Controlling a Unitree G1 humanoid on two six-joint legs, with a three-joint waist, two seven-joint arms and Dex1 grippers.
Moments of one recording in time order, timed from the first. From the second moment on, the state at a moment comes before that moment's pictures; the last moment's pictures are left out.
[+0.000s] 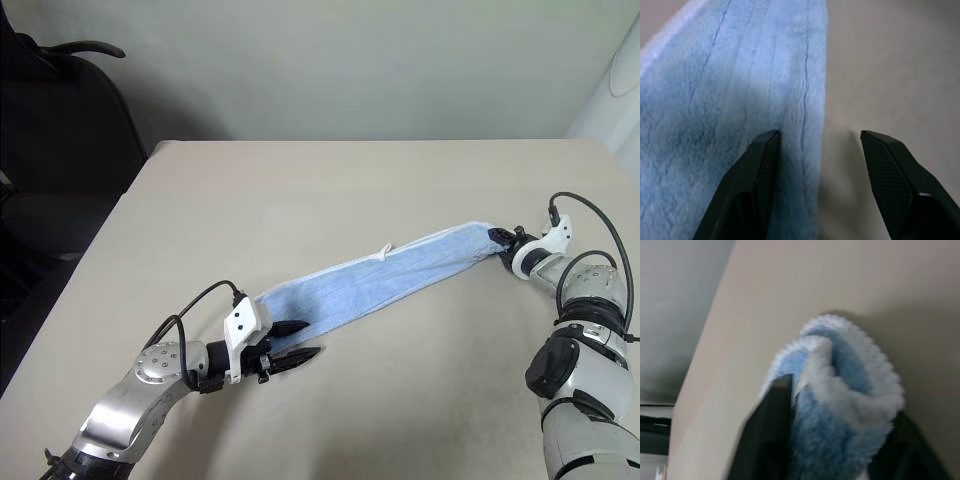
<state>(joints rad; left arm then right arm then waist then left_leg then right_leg) -0.03 0.67 -0.10 -0.31 -0.35 0.41 -0.85 -0.92 -0.55 -0.69 0.97 0.60 0.87 0.28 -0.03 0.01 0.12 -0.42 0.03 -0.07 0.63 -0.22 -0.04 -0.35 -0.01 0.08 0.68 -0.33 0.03</state>
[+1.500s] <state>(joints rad) -0.16 0.46 0.27 -0.35 -0.91 0.63 -0.54 -0.49 -0.65 0.20 0.06 0.08 0.14 0.93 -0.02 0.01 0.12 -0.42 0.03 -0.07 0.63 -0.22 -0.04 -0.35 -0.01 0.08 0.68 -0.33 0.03</state>
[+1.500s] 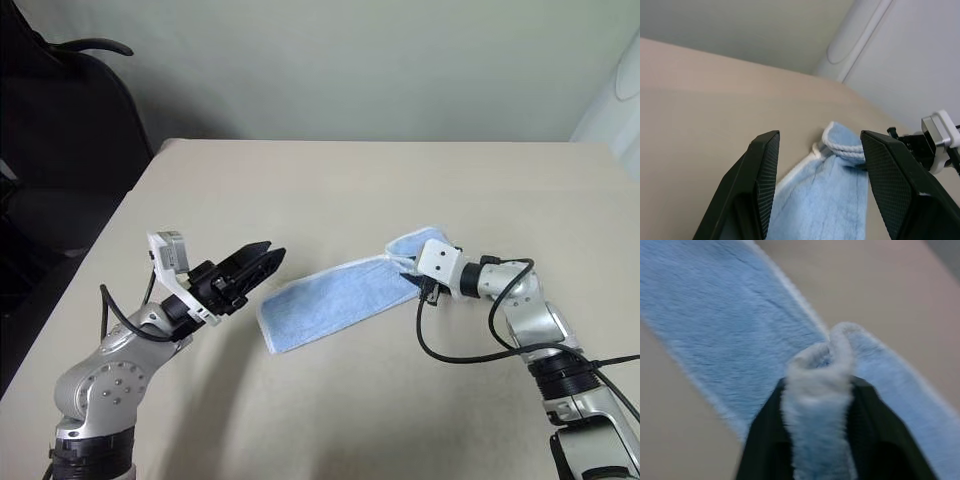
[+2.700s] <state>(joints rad) 0.23 0.55 0.38 -0.49 -1.36 0.91 -0.20 -0.61 -0.43 -0.02 0.43 0.32 0.24 0.91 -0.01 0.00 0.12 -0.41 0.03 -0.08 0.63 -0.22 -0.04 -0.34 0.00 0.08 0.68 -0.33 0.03</state>
